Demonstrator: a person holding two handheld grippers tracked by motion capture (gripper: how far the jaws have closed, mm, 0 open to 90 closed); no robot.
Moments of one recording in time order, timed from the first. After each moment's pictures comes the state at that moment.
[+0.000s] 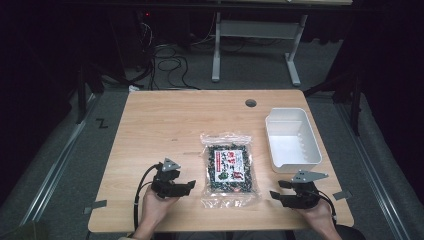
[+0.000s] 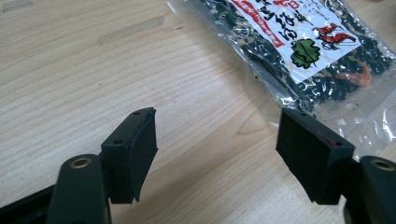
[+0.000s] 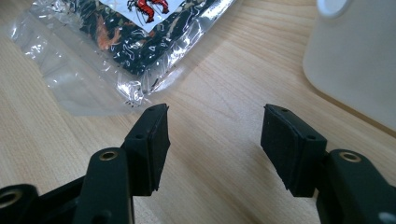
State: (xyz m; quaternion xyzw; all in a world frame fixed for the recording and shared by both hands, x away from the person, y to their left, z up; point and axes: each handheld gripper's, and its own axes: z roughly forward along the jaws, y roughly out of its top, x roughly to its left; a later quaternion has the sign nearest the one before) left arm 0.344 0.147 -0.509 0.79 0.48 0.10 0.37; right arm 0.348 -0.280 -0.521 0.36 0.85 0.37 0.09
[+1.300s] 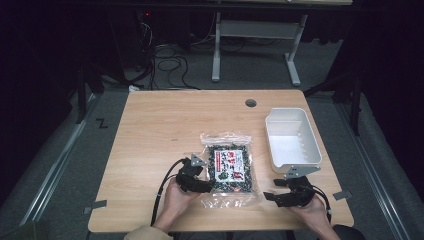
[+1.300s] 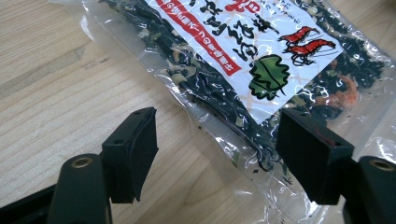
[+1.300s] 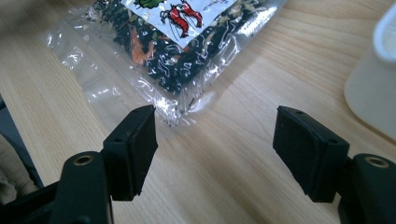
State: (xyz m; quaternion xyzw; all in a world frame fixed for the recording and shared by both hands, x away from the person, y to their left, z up) left arm 0.371 0.086 -0.516 0.83 0.43 0.09 0.35; right arm 0.354 -0.258 -0.503 0.35 0.86 0.36 0.05
